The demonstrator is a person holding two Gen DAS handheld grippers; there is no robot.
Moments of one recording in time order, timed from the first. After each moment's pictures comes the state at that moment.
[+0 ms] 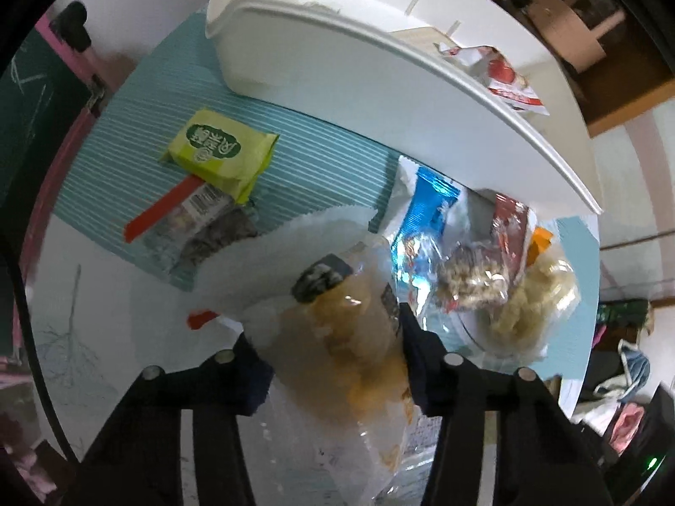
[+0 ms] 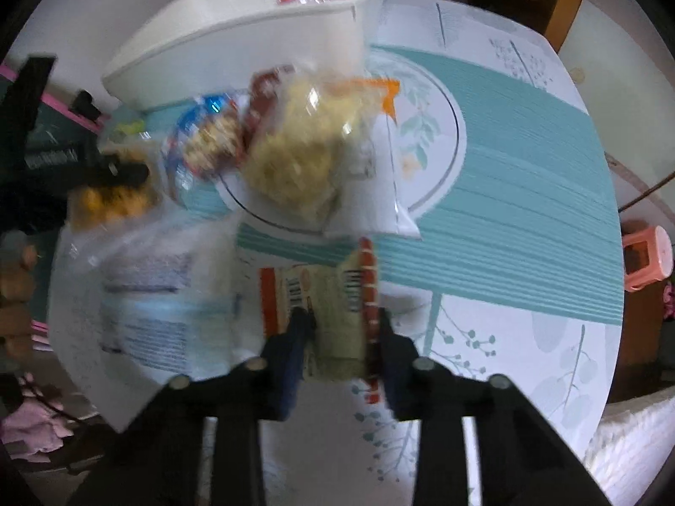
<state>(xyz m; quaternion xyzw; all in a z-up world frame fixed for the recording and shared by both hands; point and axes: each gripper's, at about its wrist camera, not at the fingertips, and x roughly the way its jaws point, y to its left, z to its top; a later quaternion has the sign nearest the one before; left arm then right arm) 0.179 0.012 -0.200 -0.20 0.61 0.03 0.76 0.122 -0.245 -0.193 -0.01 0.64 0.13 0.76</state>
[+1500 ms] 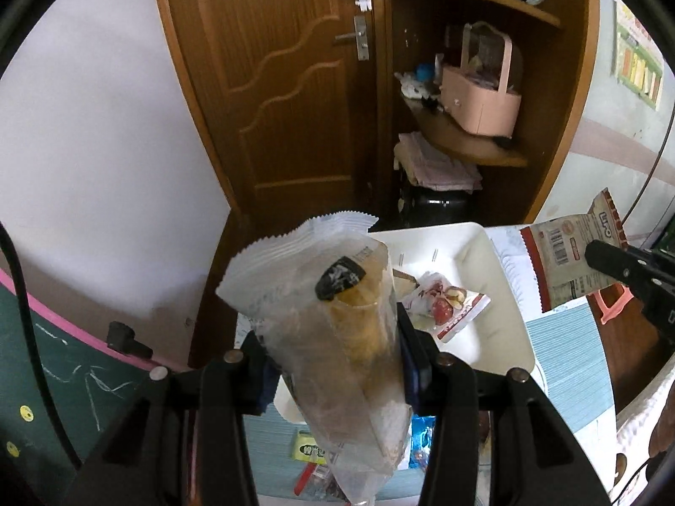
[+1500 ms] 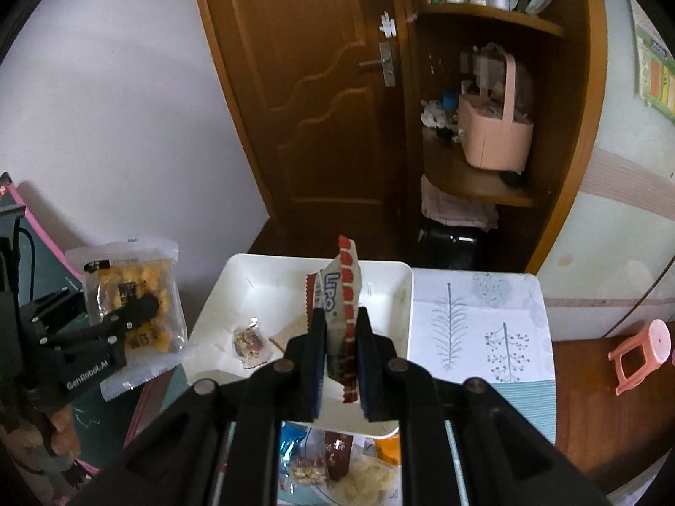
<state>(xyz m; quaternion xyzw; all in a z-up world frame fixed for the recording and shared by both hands) 0.293 0.030 0.022 0.04 0.44 0.00 0.90 0.291 -0.194 0.022 0.03 0.44 0.12 0.89</state>
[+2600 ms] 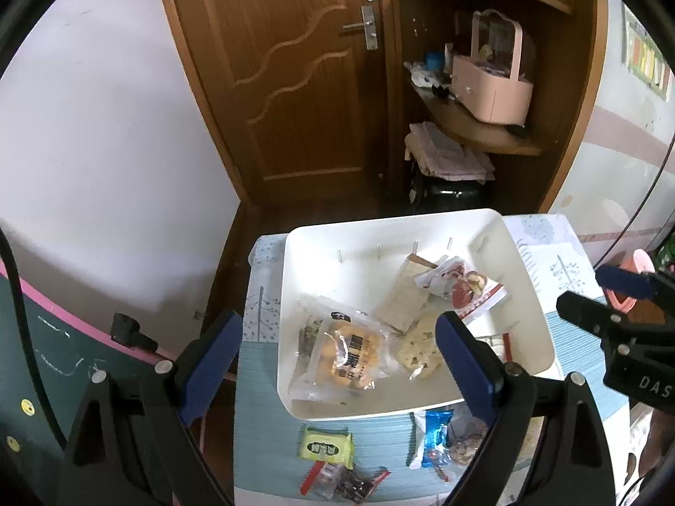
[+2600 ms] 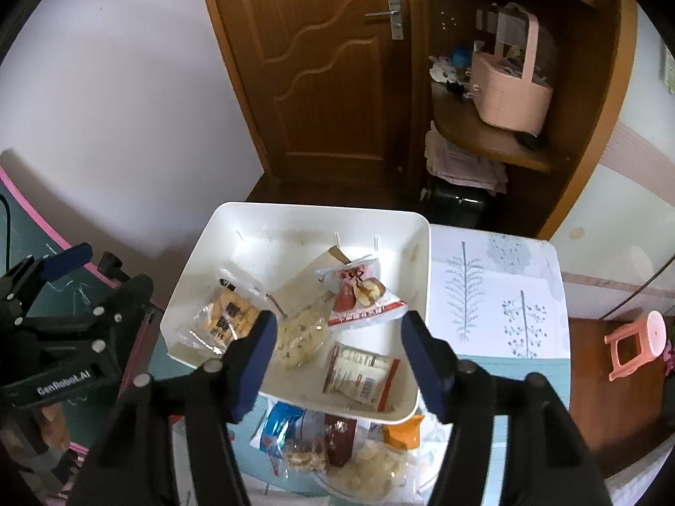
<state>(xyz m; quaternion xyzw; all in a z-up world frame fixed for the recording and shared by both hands) 0.290 0.028 0.003 0.04 0.44 0.02 0.90 0.293 -0.175 -0.014 0.02 0.50 0.13 0.86</state>
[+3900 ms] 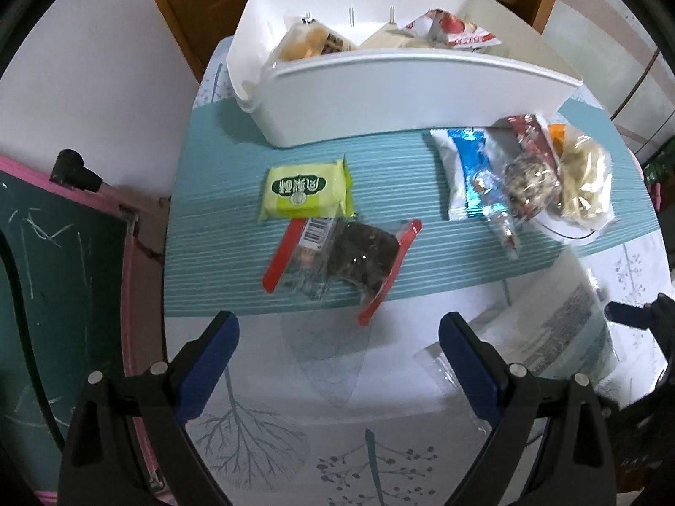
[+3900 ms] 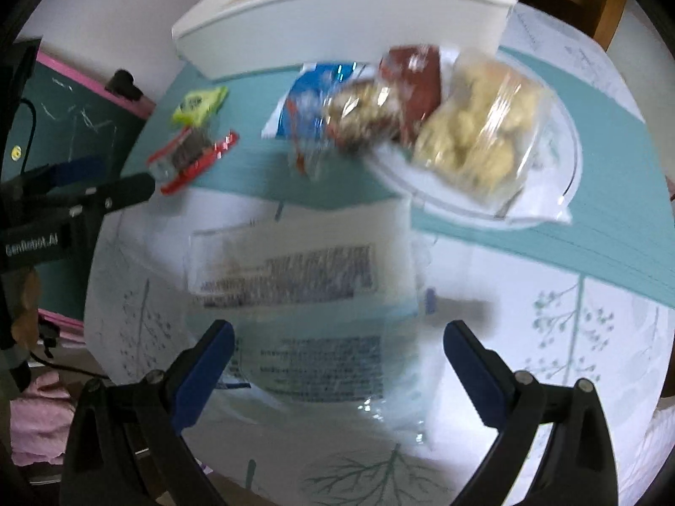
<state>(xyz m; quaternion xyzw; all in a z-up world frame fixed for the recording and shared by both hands) 0.141 0.057 -0.190 0.05 0.59 -0.03 0.81 0.077 -0.145 -0.198 0.01 0.65 0.17 0.74</state>
